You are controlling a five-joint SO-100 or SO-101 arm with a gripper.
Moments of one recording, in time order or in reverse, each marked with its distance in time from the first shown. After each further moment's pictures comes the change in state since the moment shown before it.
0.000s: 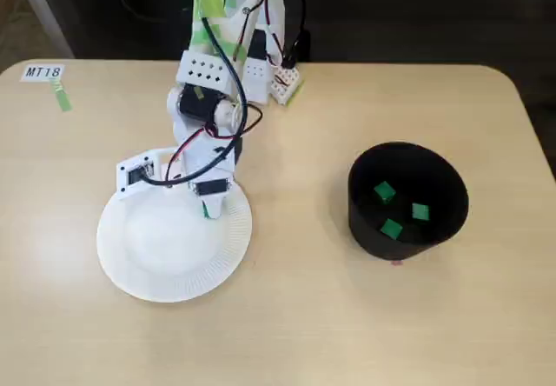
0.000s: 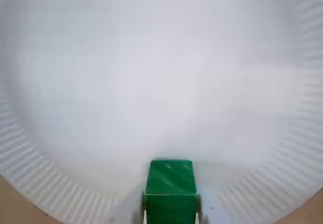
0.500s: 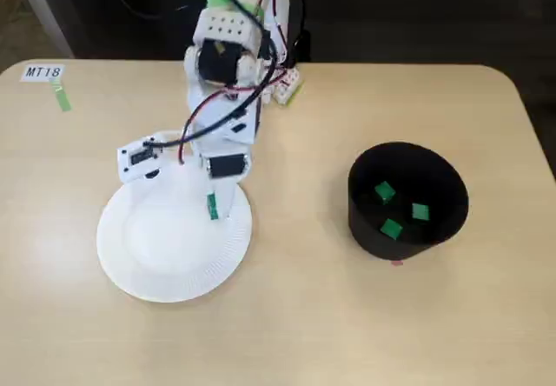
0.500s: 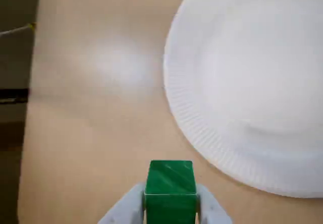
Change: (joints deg) arm -11.2 24.0 0.0 -4.0 2.4
